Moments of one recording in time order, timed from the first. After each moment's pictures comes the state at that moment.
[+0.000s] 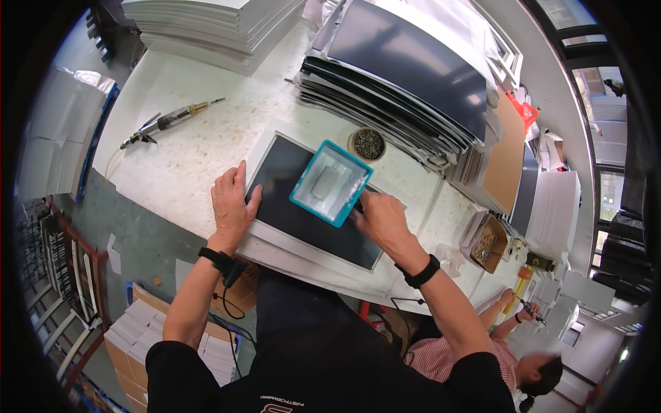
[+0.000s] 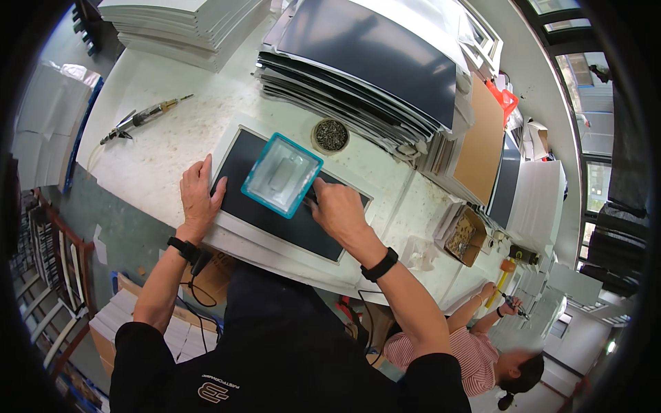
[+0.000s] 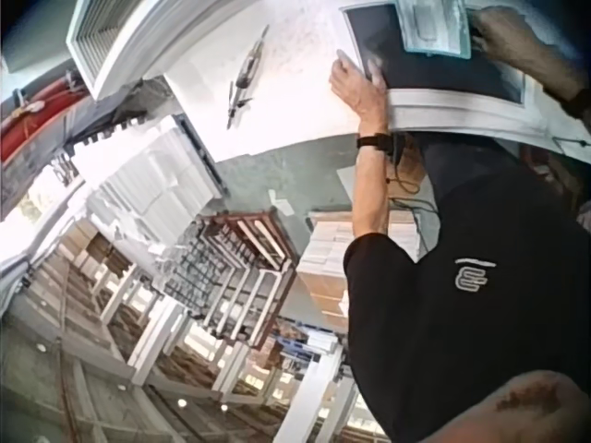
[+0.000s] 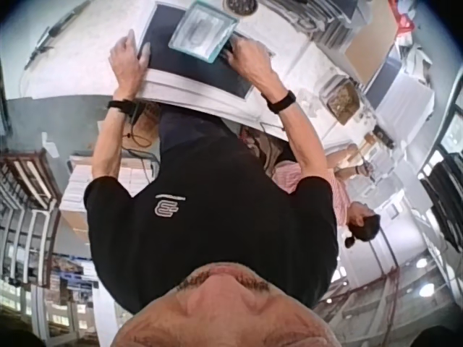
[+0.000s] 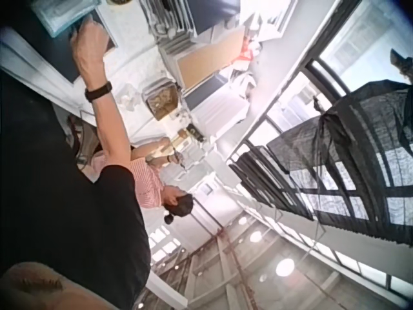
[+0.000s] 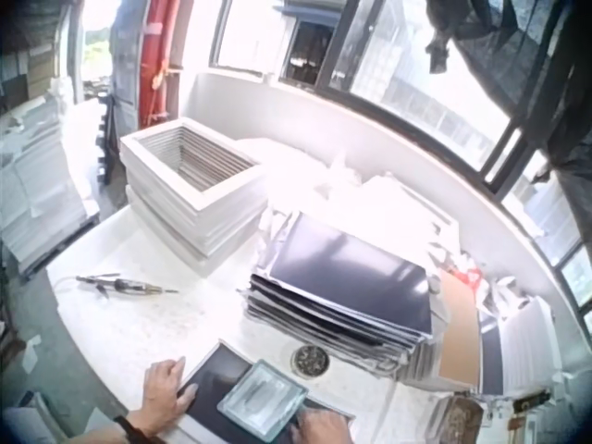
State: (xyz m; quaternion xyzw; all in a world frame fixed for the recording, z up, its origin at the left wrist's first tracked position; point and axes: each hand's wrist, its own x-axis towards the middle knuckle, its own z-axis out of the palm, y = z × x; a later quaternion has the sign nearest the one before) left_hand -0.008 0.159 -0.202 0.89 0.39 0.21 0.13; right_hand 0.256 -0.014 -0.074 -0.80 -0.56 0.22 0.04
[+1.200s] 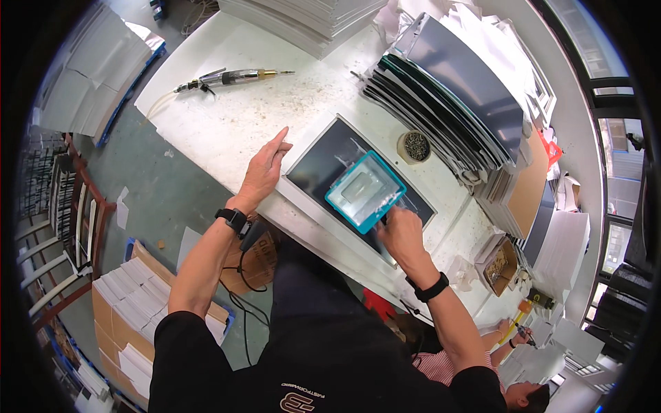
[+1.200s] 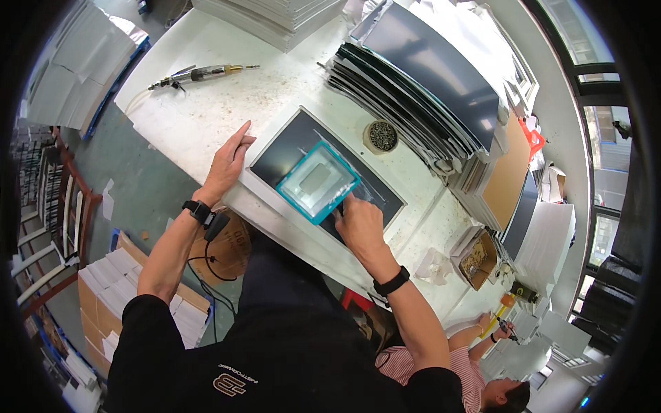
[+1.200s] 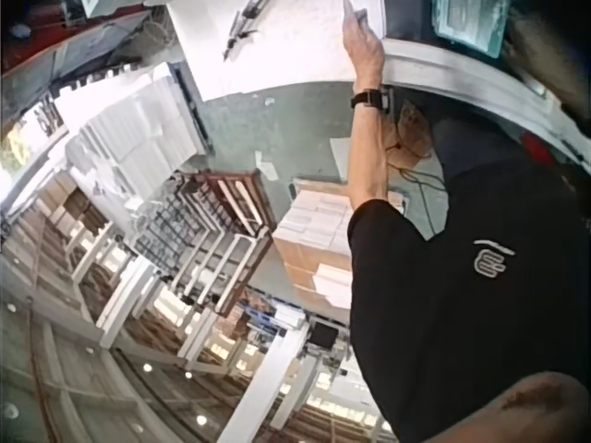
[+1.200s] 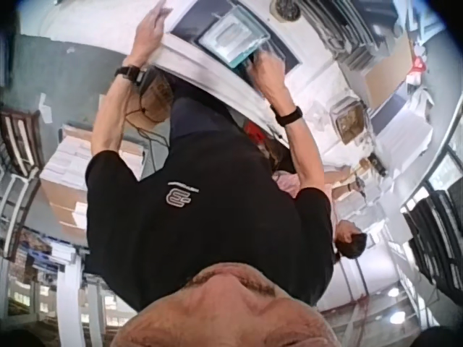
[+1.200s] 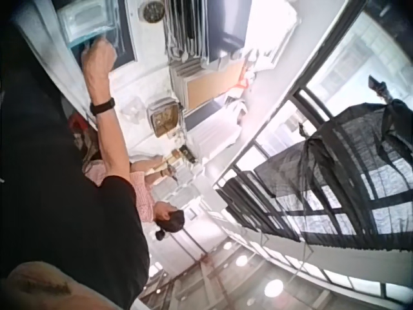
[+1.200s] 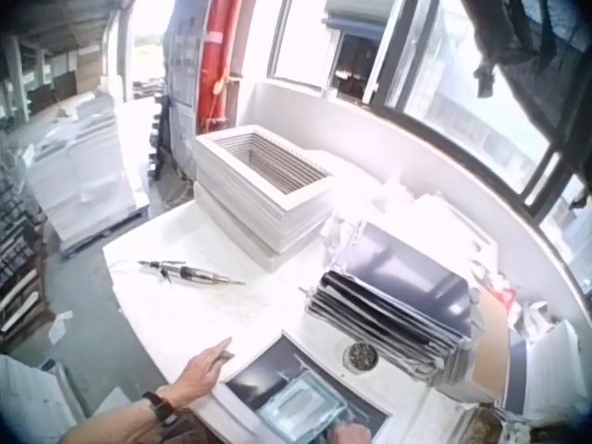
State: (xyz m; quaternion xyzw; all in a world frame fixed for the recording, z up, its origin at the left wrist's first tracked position) left_hand -0.052 0.176 -0.202 0.75 0.37 0.29 0.46; right_hand 0.197 -0.041 -0.088 -0.79 -0.57 0.19 0.05
